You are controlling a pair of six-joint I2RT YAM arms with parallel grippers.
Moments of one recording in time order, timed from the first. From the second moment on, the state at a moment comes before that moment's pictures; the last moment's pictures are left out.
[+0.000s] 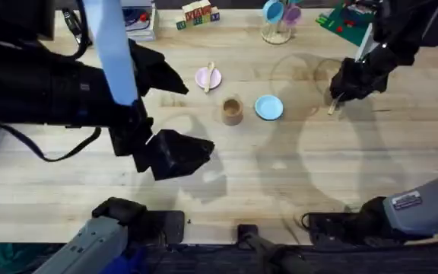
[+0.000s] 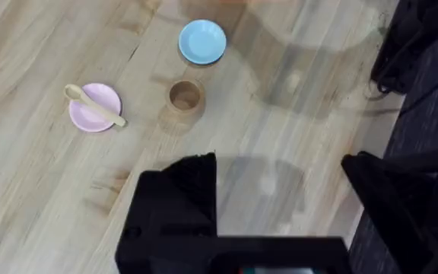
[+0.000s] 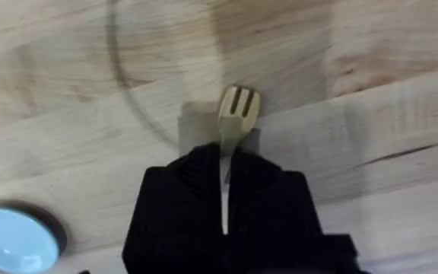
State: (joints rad) left arm -0.22 0.93 1.22 -1.33 0.61 0.70; right arm -0.10 1.80 1.20 -0.81 0.02 0.23
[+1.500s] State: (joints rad) left arm -0.22 0.93 1.22 -1.33 0.61 0.70; right arm -0.10 1.23 1.18 -0.69 -1.01 -0.61
